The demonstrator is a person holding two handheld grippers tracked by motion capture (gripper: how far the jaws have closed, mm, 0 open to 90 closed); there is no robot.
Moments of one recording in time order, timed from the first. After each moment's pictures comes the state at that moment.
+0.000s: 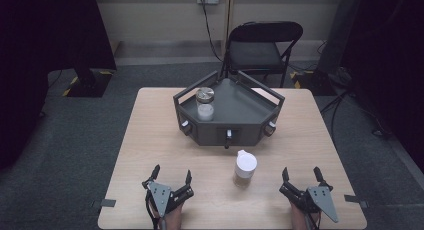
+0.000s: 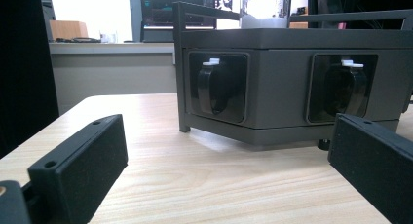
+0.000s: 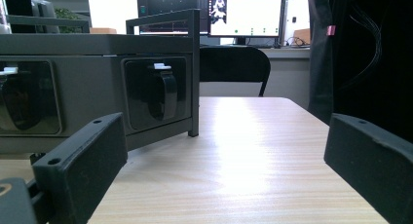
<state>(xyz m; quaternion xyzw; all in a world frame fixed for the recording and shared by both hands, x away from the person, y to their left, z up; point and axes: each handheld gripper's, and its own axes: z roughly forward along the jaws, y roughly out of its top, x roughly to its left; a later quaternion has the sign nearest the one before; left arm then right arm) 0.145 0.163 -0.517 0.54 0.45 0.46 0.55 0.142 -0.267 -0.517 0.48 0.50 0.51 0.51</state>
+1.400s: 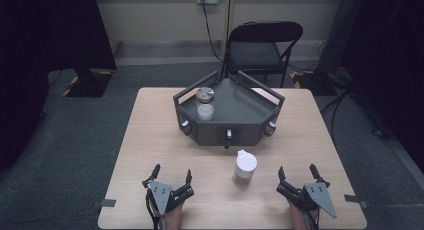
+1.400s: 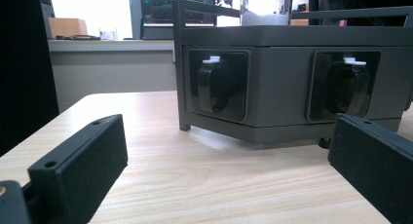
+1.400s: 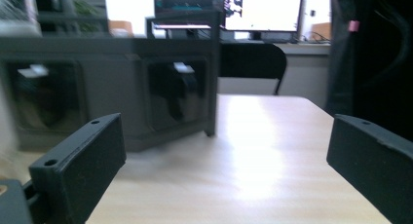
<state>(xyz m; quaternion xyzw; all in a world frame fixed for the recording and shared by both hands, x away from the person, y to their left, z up) 0.148 0.162 -0.515 0.54 0.45 0.45 0.55 0.146 -0.268 -0.499 0.47 0.52 0.52 0.49</state>
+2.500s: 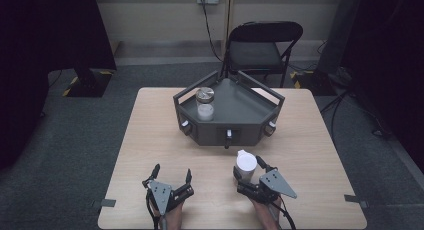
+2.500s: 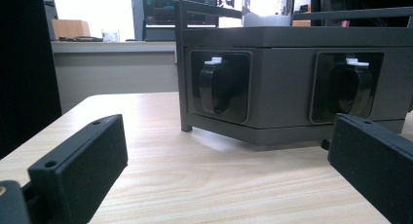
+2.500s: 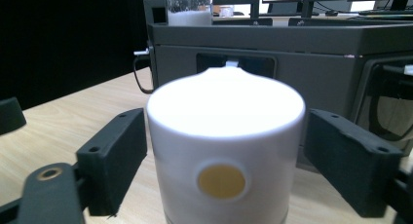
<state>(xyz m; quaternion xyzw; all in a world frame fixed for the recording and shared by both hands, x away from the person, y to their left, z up) 0.148 0.161 -0.516 0.54 0.45 0.46 0.54 0.179 -0.223 -0.469 0.39 0.63 0.58 0.34</state>
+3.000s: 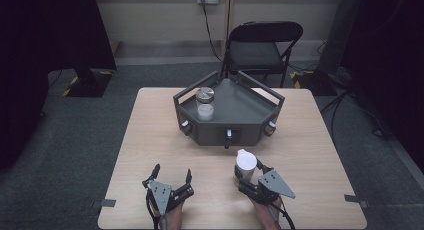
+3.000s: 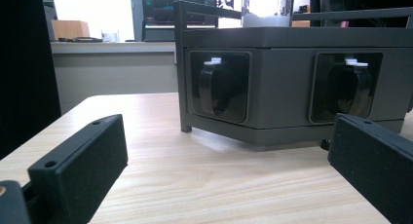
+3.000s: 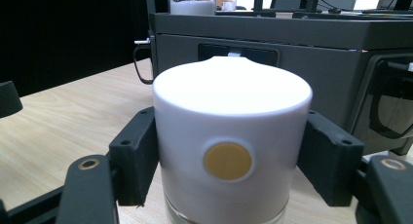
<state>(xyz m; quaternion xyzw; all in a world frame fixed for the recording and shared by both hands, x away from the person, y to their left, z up) 0.148 0.161 -0.516 0.54 0.45 0.46 0.54 0.180 -0.223 -0.466 0.38 0.65 0.56 0.34</state>
